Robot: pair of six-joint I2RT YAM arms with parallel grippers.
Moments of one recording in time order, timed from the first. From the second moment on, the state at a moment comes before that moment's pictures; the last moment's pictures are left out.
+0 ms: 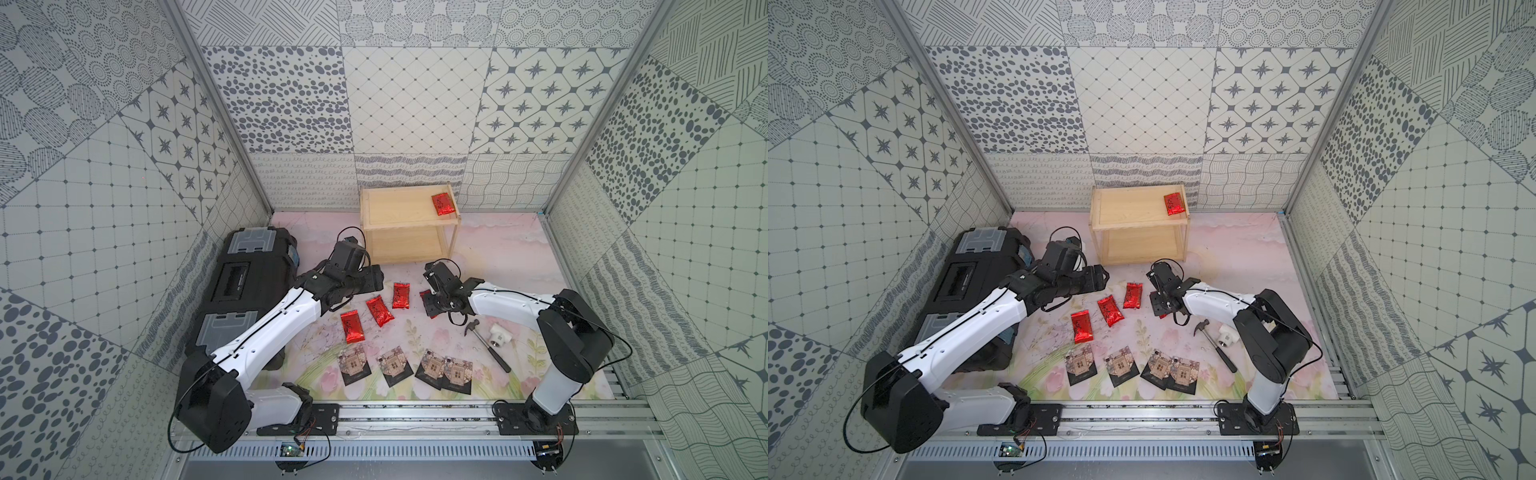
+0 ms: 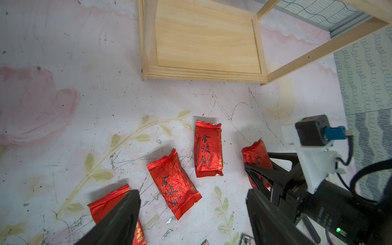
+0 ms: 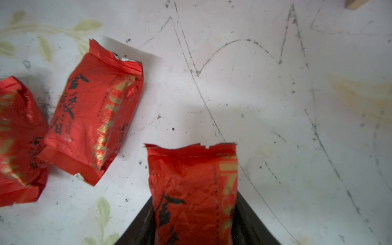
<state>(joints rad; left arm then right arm) -0.47 1.29 1.06 -0.58 -0.01 -0.56 0.72 1.68 1.03 -0.41 0.16 0.37</state>
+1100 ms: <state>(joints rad) -0.47 1.31 1.09 -0.57 0.00 -0.61 0.58 2.02 2.03 -0.57 0.28 0.16</state>
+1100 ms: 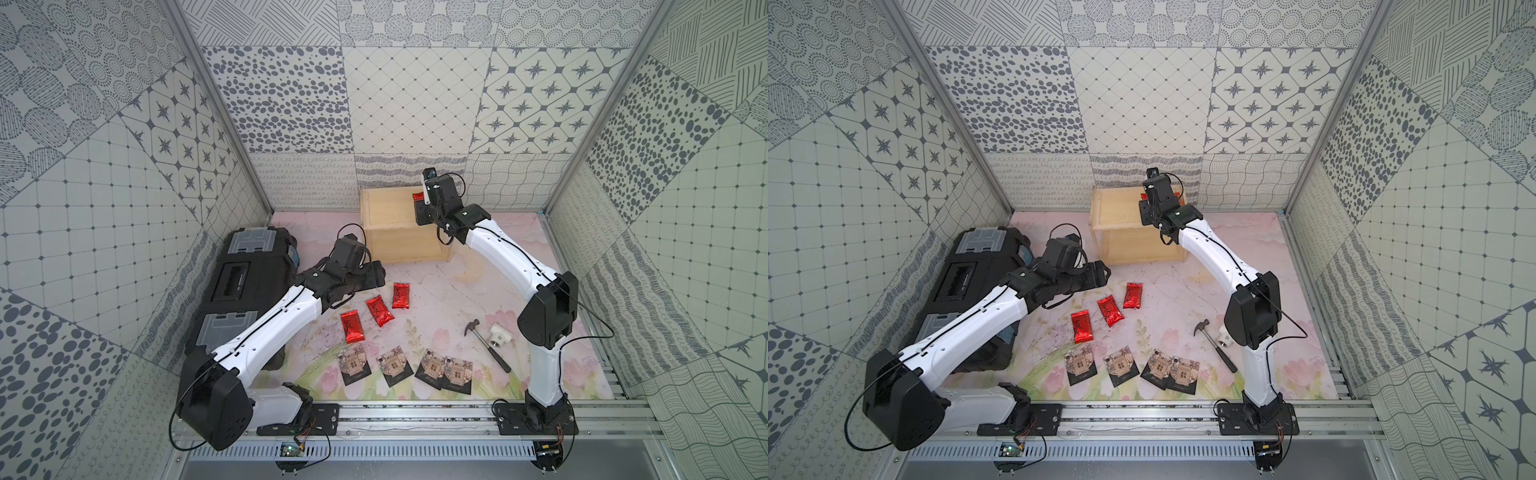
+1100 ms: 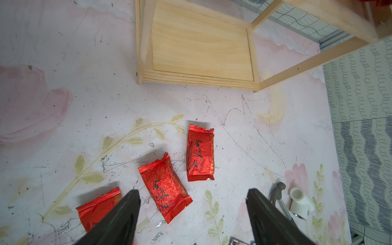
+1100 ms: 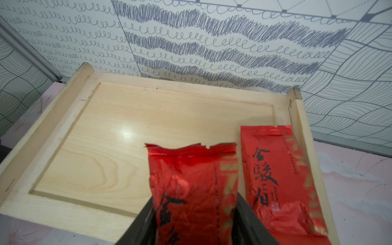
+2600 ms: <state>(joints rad) -0.47 1.29 1.06 -0.55 -0.01 -0.60 0.57 2.11 2.15 -0.57 0.32 0.10</state>
